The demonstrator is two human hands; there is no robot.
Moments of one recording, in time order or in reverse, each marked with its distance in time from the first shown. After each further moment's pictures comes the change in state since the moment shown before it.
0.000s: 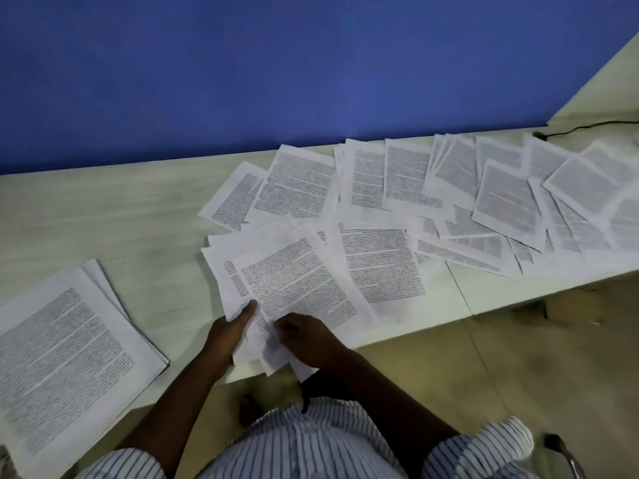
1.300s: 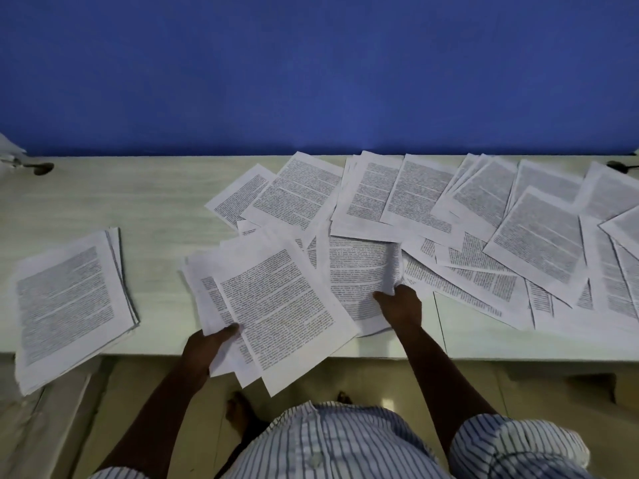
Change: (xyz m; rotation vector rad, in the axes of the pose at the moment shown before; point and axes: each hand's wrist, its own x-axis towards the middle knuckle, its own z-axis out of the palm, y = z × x) left_hand -0.078 -0.036 0.101 -0.225 0.205 0.000; right_hand -0.009 0.163 -0.212 0.143 0.442 0.412
